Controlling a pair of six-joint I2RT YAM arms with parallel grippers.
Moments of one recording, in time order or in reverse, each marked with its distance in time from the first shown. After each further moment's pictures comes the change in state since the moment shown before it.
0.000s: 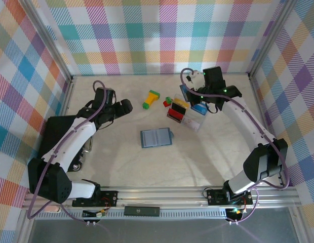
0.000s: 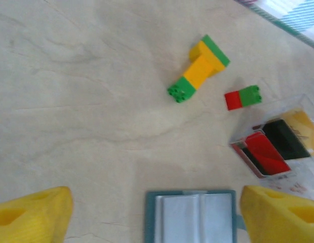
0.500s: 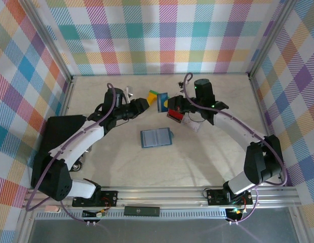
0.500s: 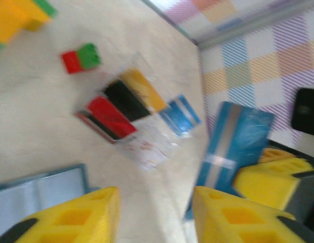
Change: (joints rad) left arm -0.122 0.021 -0.077 0.377 0.362 -0.239; right arm 0.072 -0.034 -0.301 0.532 -0.474 0.711
